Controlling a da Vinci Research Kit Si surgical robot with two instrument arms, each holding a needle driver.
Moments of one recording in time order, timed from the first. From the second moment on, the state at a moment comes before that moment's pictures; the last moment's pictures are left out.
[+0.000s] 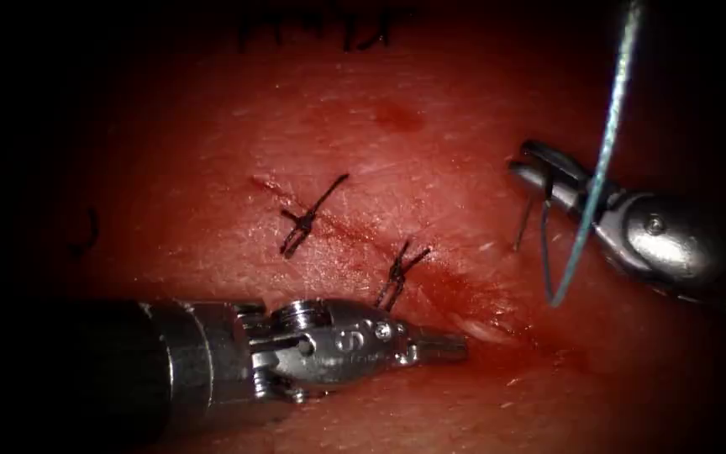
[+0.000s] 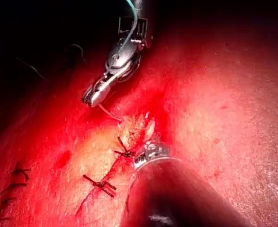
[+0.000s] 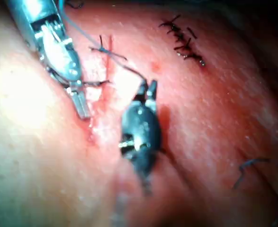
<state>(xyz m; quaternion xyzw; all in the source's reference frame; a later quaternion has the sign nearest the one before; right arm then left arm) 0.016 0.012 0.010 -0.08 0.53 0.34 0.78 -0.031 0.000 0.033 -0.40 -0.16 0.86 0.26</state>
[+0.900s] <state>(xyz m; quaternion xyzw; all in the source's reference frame) 0.016 0.011 0.010 0.03 0.42 0.50 0.76 -0.031 0.000 0.033 -0.40 -0.16 0.86 0.27</state>
